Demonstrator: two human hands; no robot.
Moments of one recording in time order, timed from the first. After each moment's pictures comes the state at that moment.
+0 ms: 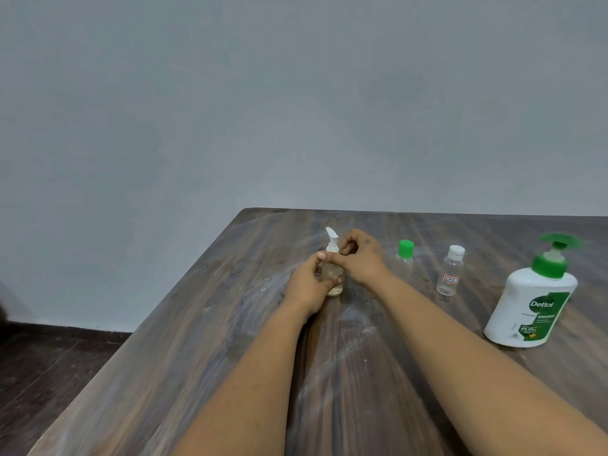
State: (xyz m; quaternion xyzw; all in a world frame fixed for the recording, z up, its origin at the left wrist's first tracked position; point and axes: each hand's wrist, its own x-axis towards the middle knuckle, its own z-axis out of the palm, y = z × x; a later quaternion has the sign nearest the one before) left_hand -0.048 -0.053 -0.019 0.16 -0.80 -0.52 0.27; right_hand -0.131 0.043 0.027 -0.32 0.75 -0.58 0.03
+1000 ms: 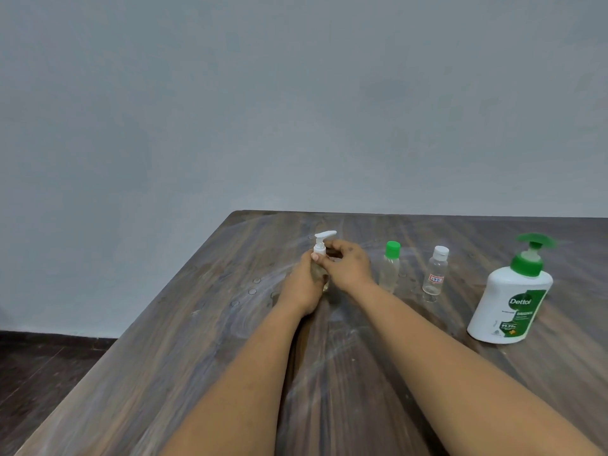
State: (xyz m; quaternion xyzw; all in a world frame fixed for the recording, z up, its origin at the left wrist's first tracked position) left_hand -0.048 -0.041 -0.008 0.19 -0.86 -0.41 0.24; right_hand -0.122 0.040 0.019 -0.30 0.78 -0.55 -0.02
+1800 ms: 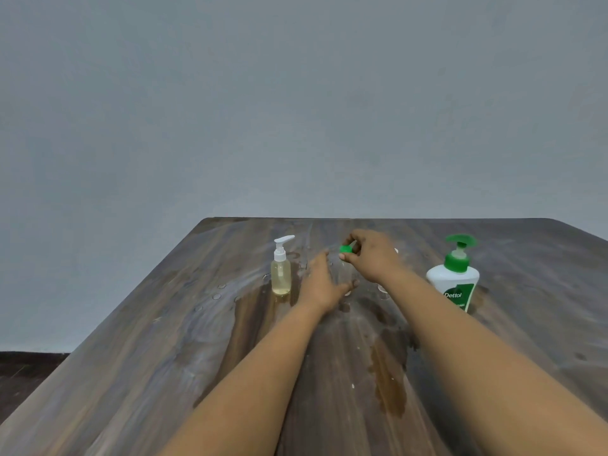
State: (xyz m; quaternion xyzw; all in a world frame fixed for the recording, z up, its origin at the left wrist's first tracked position) left_hand -0.095 0.047 0.007 0.16 -0.87 -0.41 0.23; right_hand -0.166 0.150 0.069 -0.34 0.88 -0.33 -0.10
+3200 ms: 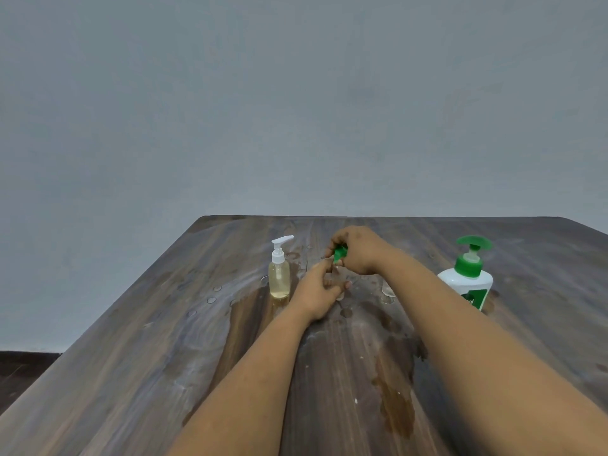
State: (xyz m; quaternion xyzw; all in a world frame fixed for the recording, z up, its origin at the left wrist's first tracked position) left_hand -0.111 0.020 -0.015 0.07 -0.86 -0.46 0.21; right_hand -0.172 0.129 0.089 -0.43 0.89 -0.18 -0.01
